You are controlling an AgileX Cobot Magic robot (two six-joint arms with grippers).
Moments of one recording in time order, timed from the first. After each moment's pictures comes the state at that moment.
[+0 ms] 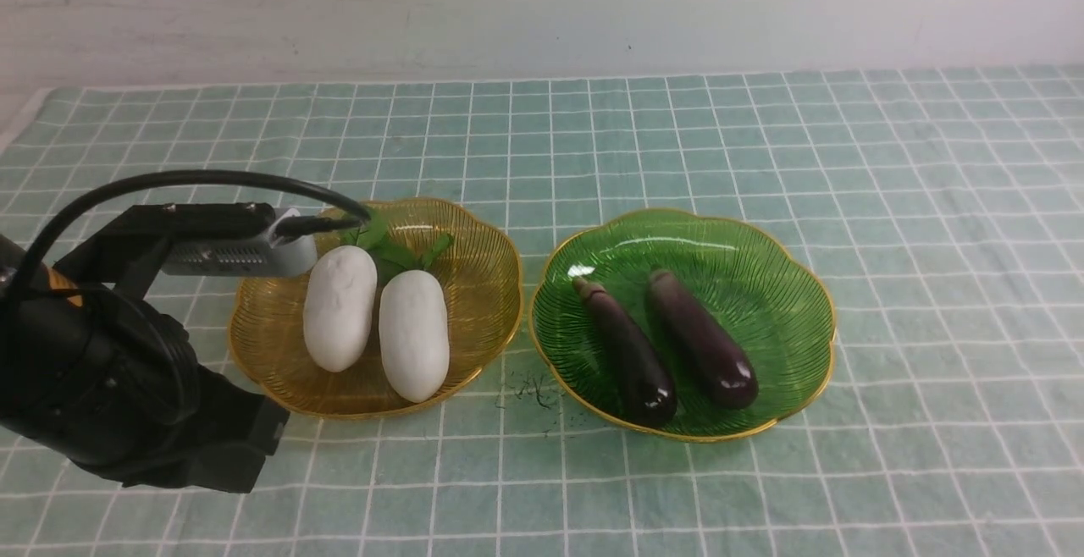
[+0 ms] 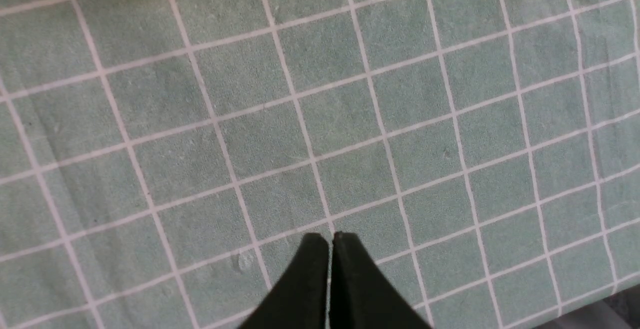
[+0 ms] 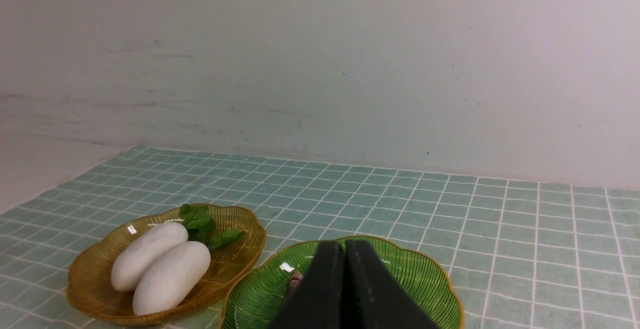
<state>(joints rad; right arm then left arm) 0.34 0.16 -0.35 0.22 0.35 -0.13 -0.18 1.20 -0.95 -0.27 1.16 0.12</state>
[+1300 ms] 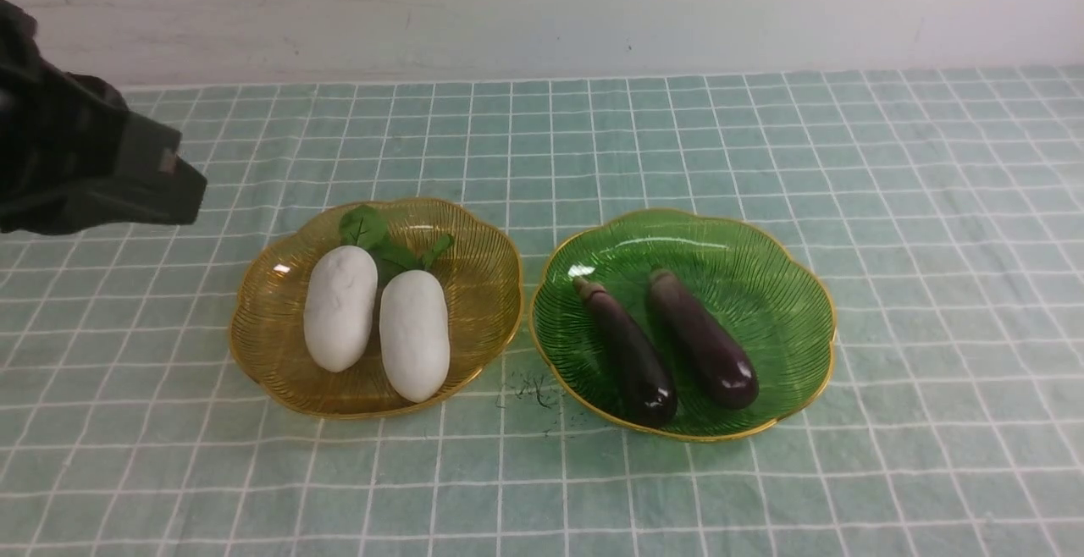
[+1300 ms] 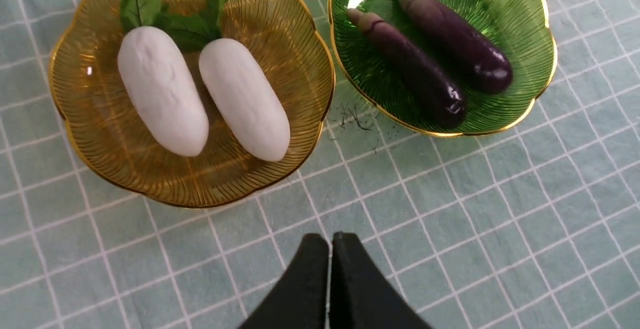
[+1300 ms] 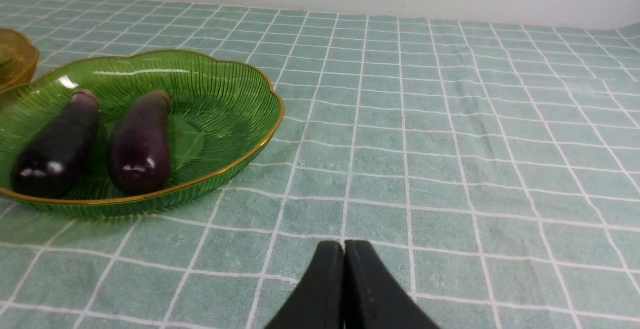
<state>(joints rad) 0.07 -0.01 0.02 0.09 0.37 -0.13 -0.18 1.09 -1.37 -0.25 1.25 0.12</state>
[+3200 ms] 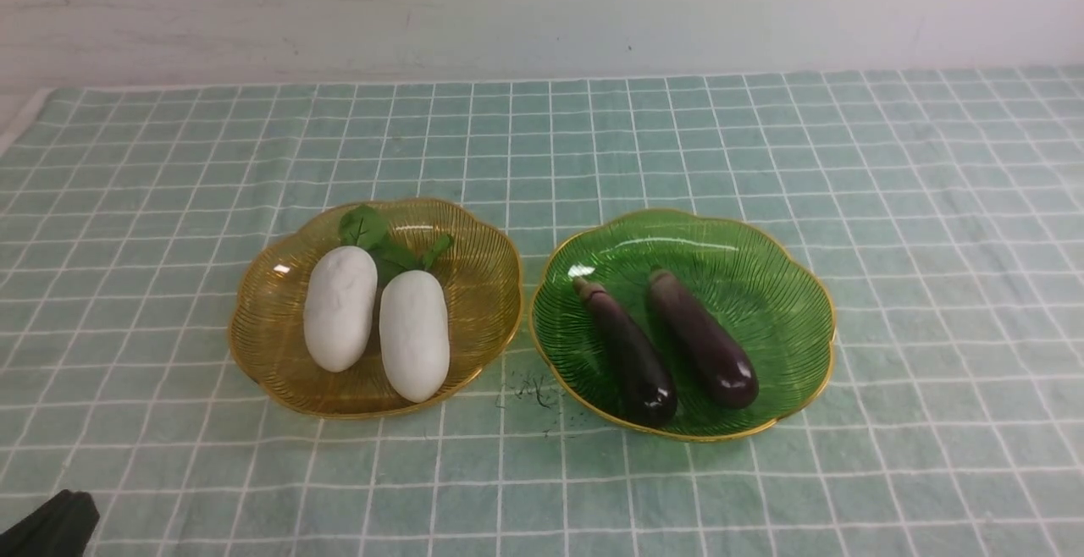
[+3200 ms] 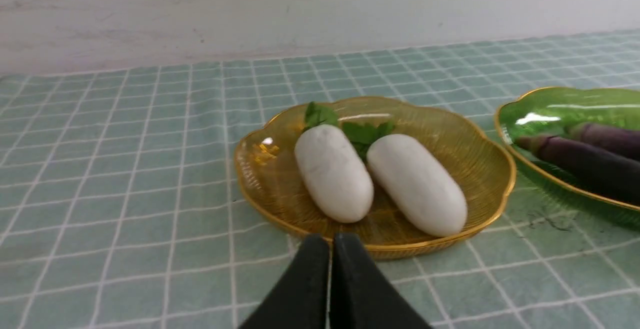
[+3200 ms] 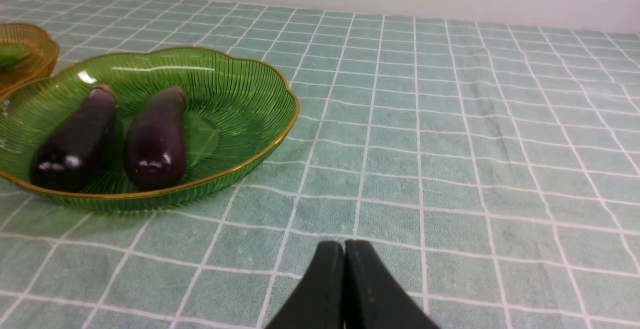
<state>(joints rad) 0.08 -0.01 0.02 0.08 0.38 -0.13 -0.13 0.02 -0.02 -0.09 0.23 0.09</state>
